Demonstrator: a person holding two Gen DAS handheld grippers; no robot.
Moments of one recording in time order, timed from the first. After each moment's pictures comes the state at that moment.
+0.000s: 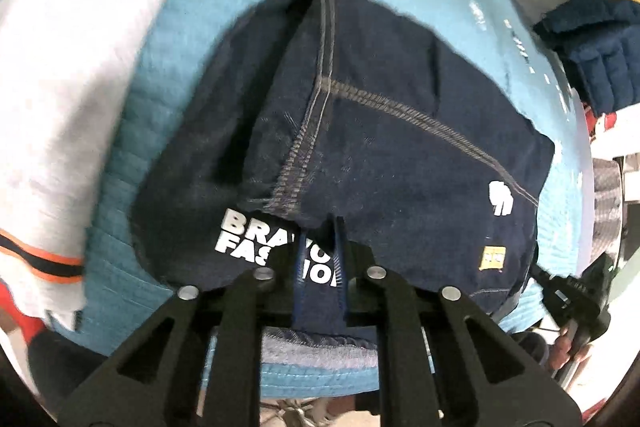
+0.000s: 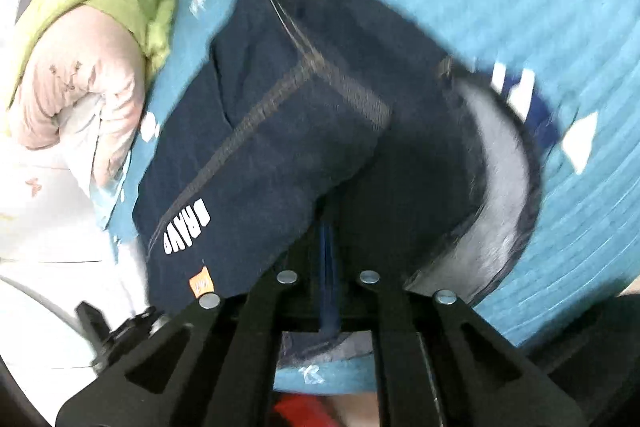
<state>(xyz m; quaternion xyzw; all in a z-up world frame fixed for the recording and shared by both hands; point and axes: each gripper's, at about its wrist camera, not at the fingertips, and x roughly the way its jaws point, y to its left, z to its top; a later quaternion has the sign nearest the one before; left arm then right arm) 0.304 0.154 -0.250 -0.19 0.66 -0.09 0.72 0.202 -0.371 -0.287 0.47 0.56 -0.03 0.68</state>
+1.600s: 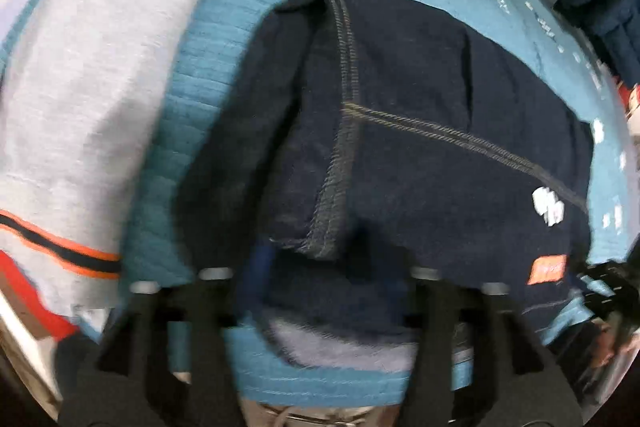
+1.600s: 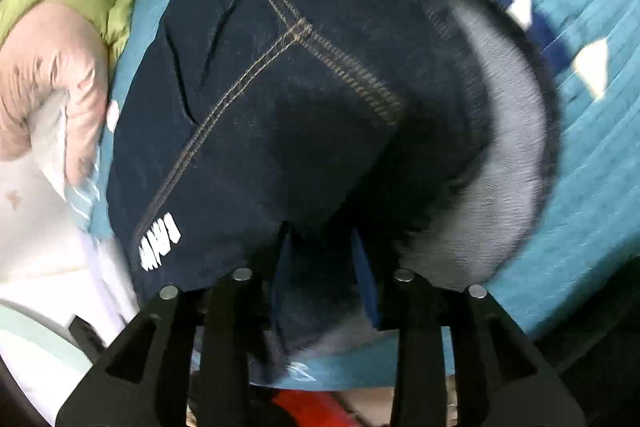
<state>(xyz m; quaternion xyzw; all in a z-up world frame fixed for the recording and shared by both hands) 0.283 0.156 -0.245 -0.07 0.63 -0.03 0.78 0.186 -0.356 -0.286 0.40 0.60 -0.10 0.68</state>
